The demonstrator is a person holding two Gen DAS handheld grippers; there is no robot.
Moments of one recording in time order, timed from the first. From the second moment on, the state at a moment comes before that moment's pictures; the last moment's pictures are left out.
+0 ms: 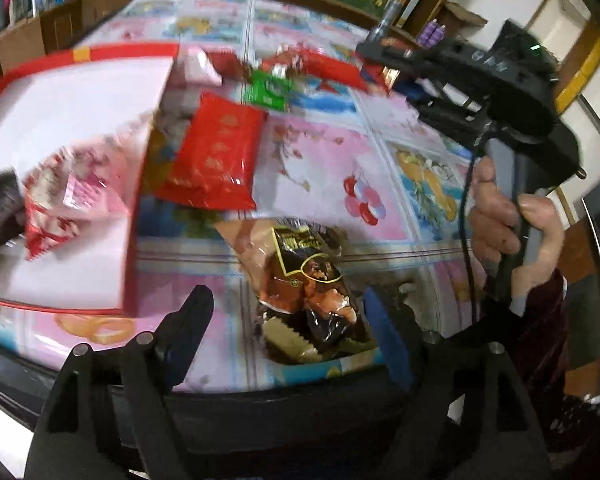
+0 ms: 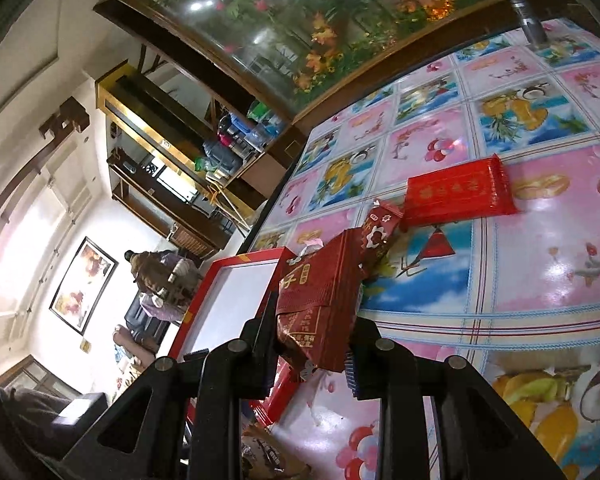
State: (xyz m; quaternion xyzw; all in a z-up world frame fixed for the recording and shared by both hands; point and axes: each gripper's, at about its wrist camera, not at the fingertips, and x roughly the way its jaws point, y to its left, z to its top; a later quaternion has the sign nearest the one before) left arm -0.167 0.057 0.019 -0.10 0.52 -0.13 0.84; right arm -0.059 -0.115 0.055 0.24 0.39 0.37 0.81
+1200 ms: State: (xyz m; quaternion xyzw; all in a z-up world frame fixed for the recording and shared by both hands) left arm -0.183 0.012 0.023 0.04 0.43 -0.18 0.89; right arm -0.065 -0.098 0.052 0.19 0.39 0.34 0.84
